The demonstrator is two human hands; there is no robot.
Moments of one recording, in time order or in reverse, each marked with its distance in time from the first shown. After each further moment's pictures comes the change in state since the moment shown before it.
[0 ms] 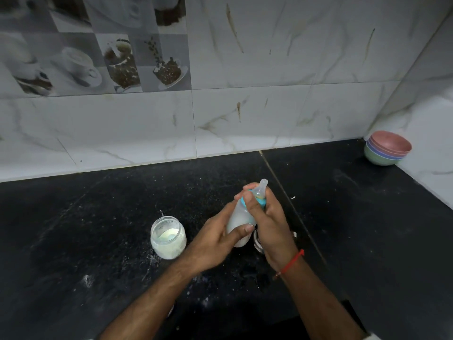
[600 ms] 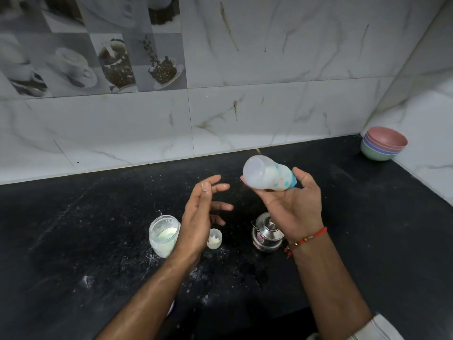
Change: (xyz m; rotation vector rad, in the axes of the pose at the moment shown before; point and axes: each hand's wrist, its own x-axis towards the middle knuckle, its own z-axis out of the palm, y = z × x) left_hand 0.004 0.020 -0.009 -0.426 0.407 -0.063; right_hand 0.026 -0.048 -0.028 1.117 0.163 0.316
